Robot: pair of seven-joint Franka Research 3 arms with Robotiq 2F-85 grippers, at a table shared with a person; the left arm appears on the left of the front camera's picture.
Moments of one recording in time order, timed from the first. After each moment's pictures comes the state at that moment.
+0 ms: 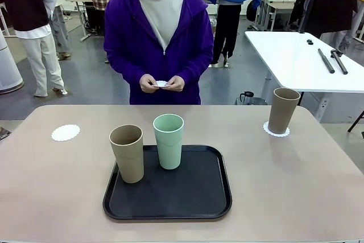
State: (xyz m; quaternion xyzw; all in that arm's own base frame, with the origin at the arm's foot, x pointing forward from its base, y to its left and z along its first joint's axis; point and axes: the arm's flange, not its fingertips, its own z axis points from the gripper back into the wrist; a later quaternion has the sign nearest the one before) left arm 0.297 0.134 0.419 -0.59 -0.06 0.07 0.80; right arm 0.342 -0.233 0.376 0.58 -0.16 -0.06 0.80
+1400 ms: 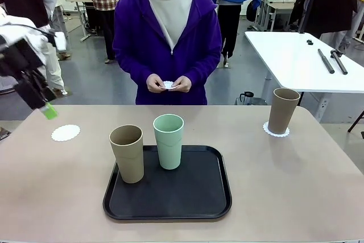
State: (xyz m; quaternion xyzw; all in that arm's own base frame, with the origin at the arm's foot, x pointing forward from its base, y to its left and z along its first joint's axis) left arm 0.366 -0.080 0.530 -0.09 -0.13 -0.53 0.83; right arm 0.343 -0.233 0.377 0.58 -0.16 -0.06 0.80
